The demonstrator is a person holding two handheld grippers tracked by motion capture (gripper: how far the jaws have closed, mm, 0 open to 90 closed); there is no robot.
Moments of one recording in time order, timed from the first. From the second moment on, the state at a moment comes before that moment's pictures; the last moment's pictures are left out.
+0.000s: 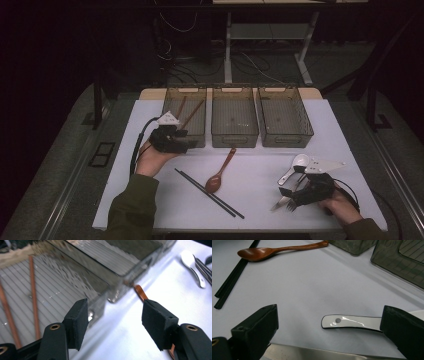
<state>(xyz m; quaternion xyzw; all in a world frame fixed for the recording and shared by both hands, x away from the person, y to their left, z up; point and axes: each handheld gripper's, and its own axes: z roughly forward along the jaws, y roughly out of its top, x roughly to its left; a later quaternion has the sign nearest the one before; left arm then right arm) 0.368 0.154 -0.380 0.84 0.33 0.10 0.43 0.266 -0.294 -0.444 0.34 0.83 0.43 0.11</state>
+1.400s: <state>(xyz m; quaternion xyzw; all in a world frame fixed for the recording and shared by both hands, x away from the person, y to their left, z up) 0.323 0.158 -0.435 0.88 0.33 0.09 0.32 0.266 -0.294 -0.444 0.34 0.83 0.43 0.11</state>
